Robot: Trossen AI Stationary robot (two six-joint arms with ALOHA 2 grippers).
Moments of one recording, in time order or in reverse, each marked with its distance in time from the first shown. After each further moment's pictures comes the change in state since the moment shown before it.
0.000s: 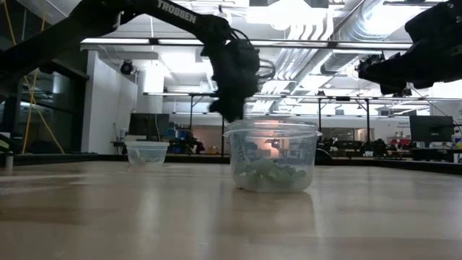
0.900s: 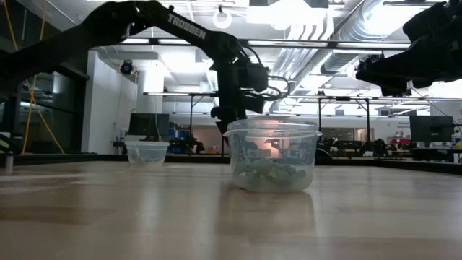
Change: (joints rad) left arm -0.023 0.104 0.013 0.035 -0.259 0.696; right arm 0.000 -0.001 0.003 0.002 0.027 0.054
